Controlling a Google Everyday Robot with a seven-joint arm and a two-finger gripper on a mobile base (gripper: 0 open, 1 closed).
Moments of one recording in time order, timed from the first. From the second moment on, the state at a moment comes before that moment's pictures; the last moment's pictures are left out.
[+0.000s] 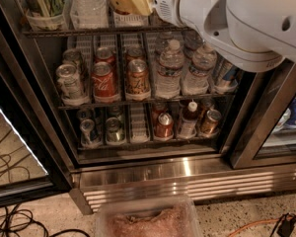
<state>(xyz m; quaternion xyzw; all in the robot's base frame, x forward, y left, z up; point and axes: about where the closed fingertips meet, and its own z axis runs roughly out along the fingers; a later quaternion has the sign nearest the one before) 0.607 0.006 1.120 -0.35 0.59 0.06 0.72</state>
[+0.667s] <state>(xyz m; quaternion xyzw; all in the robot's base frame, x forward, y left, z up) 0.575 -0.031 1.023 -0.41 0.67 0.05 0.62</state>
